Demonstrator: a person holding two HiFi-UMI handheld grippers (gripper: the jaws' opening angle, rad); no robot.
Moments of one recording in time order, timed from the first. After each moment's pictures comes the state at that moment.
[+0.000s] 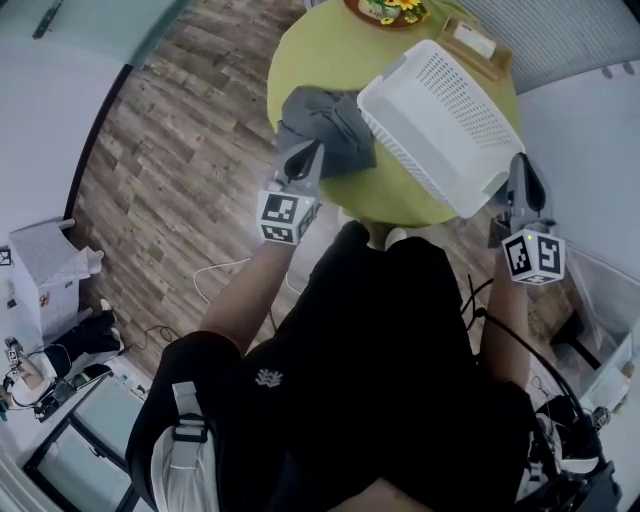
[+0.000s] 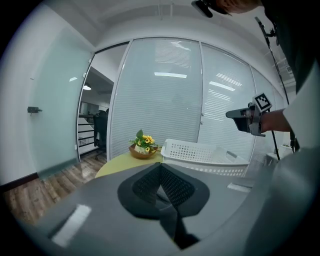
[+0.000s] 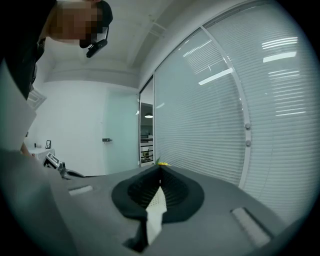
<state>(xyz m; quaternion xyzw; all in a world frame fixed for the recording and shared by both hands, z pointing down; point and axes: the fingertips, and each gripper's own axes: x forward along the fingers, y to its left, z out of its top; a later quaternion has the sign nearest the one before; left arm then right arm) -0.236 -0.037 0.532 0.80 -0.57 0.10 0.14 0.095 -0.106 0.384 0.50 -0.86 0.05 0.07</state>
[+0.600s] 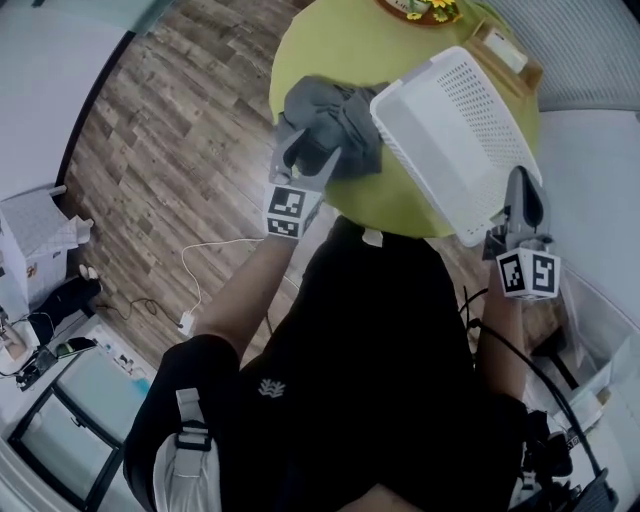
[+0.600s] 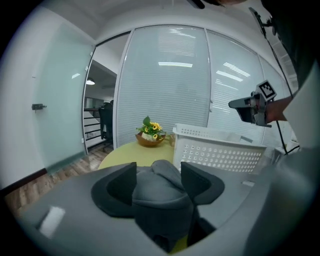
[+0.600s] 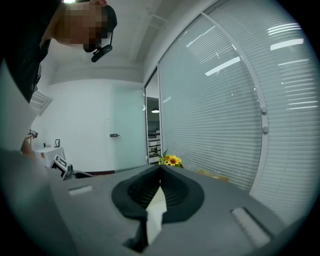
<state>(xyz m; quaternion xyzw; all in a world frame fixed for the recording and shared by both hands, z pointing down) -0.243 -0.070 0.596 0.78 -0.59 0.13 0.15 0.065 -0.147 0.436 0.45 -0.88 0.08 0.09</state>
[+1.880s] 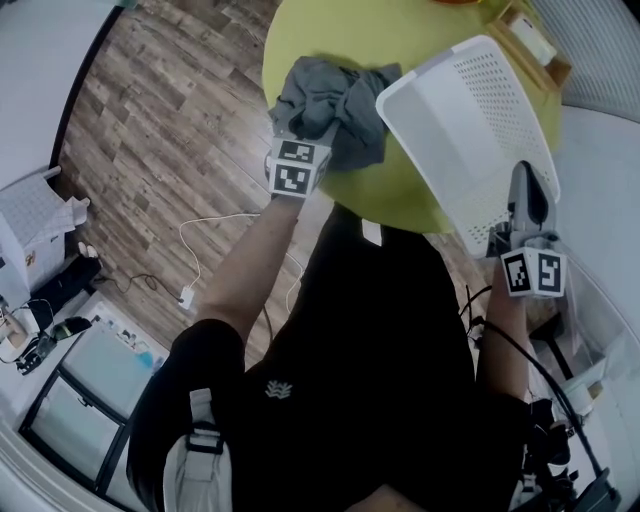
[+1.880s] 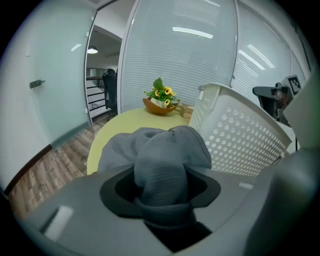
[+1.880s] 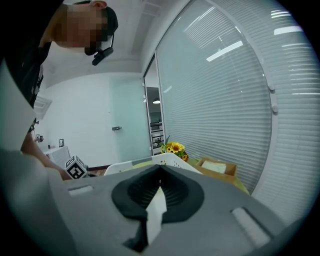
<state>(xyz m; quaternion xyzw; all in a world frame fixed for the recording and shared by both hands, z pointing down) -0.260 -0.111 0.701 0.73 -0.57 0.25 0.30 0.047 -0.176 0.498 0.43 -0.88 0.12 0.13</state>
